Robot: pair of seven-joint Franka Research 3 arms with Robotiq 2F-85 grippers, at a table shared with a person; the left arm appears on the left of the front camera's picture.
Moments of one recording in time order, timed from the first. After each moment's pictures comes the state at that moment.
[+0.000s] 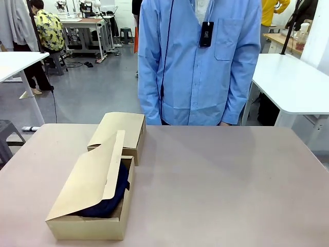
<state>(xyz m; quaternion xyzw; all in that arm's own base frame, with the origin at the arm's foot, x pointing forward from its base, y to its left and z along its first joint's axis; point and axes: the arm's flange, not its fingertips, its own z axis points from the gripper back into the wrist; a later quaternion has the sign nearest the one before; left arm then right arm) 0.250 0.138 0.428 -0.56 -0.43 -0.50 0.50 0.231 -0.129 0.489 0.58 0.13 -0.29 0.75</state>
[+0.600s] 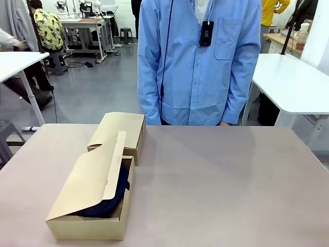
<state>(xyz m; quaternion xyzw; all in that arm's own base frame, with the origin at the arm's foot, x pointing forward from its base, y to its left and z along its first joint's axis) 0.268 0.161 0.420 -0.56 -0.43 -0.48 0.52 0.231 -0.129 0.489 0.58 0.13 -0.29 0.75</state>
